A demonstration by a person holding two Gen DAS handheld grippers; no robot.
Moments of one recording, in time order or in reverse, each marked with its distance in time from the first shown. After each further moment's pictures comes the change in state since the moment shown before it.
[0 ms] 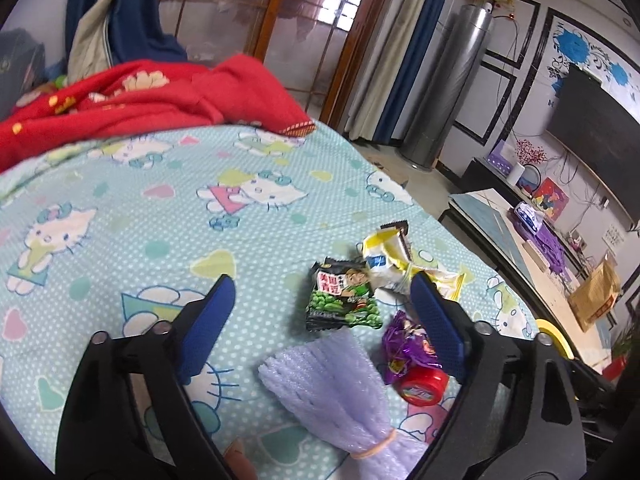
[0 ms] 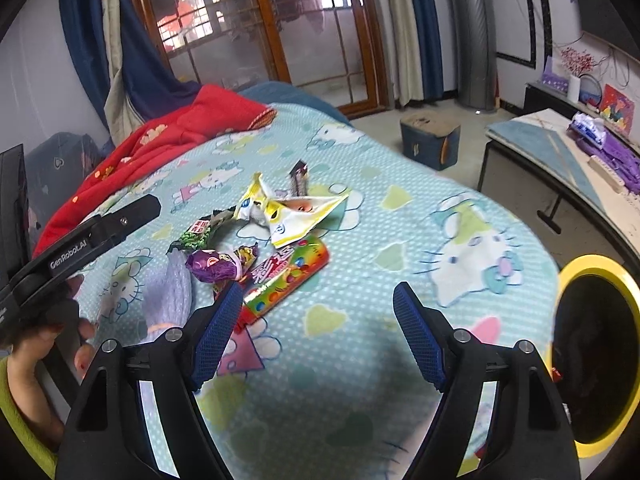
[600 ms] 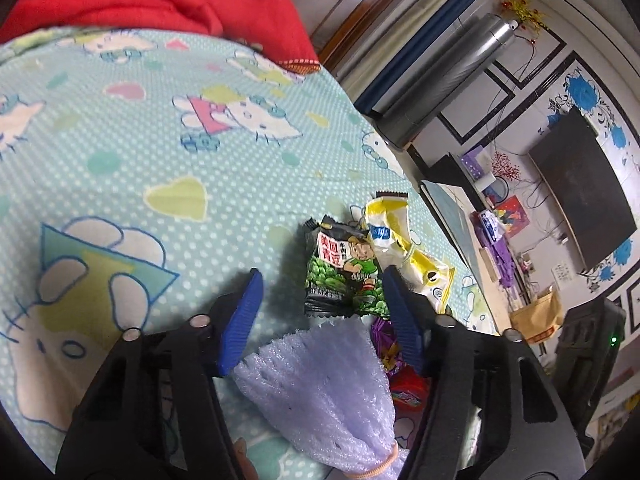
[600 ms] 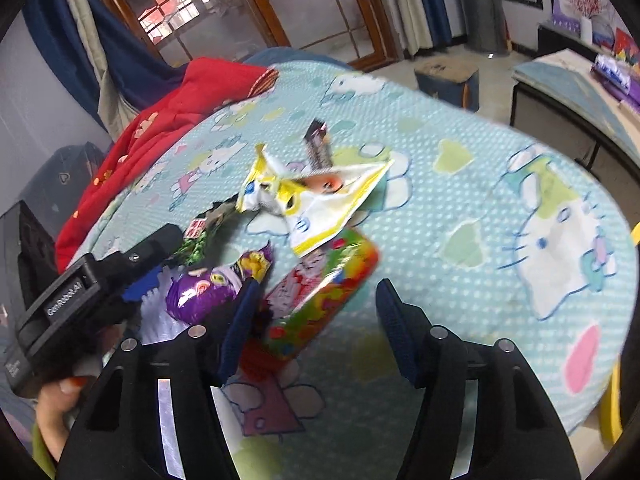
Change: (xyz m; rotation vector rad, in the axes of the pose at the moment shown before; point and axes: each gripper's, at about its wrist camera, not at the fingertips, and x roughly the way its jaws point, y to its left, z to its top) left arm 0.045 0.030 -0.011 -0.225 0.172 -0.194; right arm 0.060 0.006 0.012 0.130 0.142 0.115
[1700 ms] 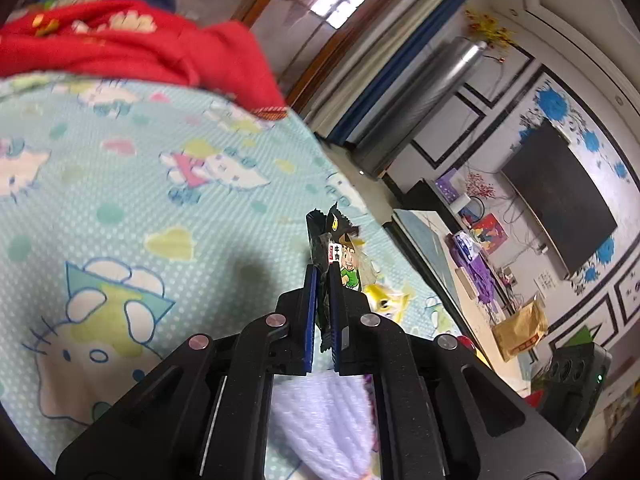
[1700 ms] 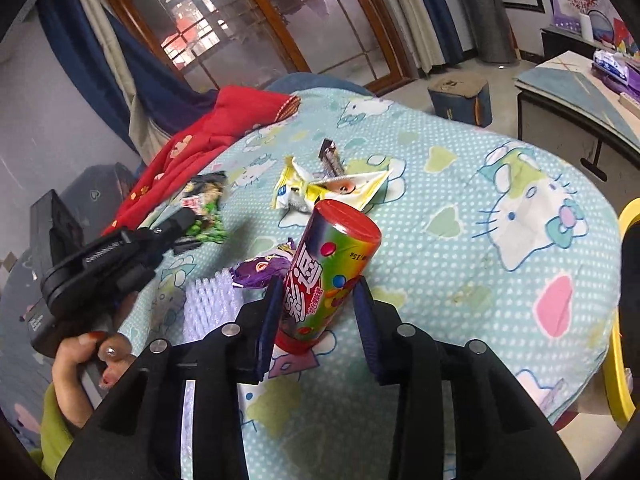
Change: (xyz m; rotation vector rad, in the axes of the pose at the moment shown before) left arm -0.047 -0.025 0.005 0.071 -0.142 -0.073; right arm -0.066 -0.015 -0.027 0.009 -0.124 0.086
